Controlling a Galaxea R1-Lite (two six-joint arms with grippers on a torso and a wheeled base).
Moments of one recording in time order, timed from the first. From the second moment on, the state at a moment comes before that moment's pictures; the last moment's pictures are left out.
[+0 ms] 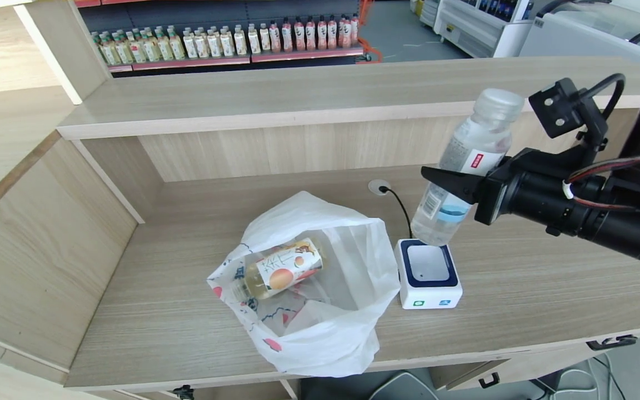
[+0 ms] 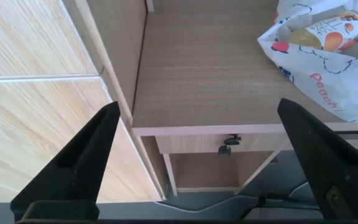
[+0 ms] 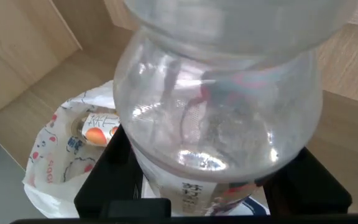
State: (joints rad) left arm 0.00 0.00 0.00 0.00 0.05 0.00; right arm 0.45 1.51 -0.84 -0.73 0.27 -0.11
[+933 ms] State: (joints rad) left arm 0.00 0.00 0.00 0.00 0.05 0.00; right arm 0.59 1.57 -0.69 -0.92 0.32 0.04
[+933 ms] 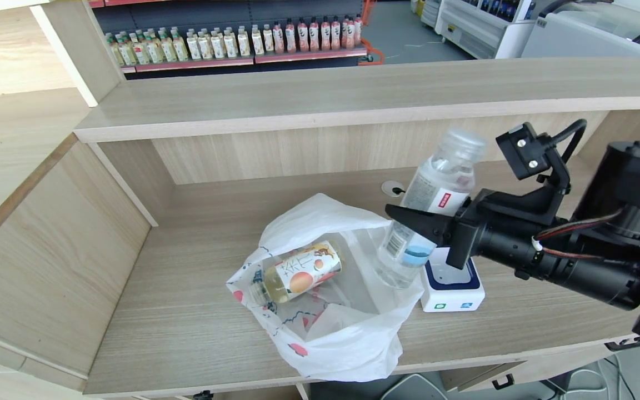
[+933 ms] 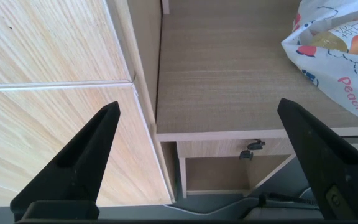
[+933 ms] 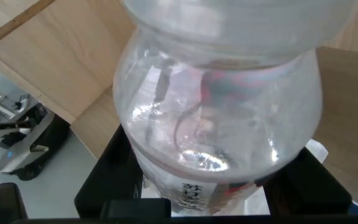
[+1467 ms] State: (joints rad) left arm 0.00 0.00 0.00 0.00 0.05 0.00; right arm 0.61 1.71 -0.50 -1.27 0.36 -0.15
